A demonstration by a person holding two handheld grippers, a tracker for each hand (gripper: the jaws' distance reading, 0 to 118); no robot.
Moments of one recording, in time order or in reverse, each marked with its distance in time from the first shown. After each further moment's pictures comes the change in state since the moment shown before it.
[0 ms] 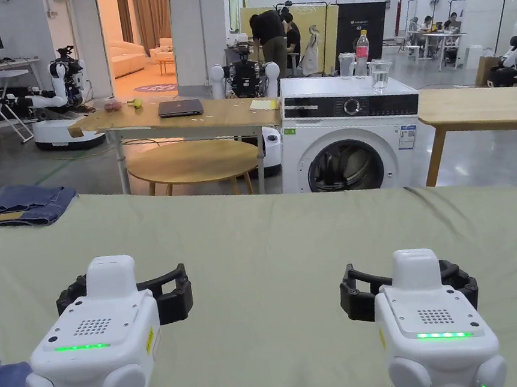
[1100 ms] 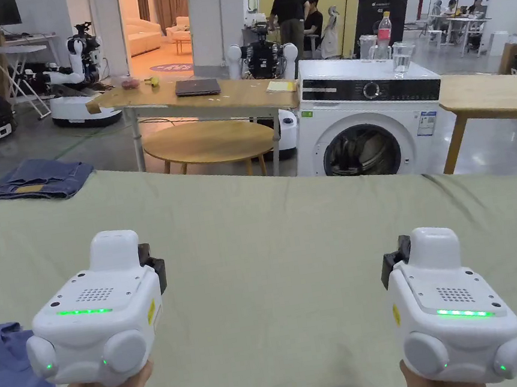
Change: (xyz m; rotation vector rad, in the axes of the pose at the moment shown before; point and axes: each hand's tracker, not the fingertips) left arm -0.023 0.005 0.012 -0.080 0.046 0.000; right arm -0.007 0.011 0.010 -0.014 0.028 -0.059
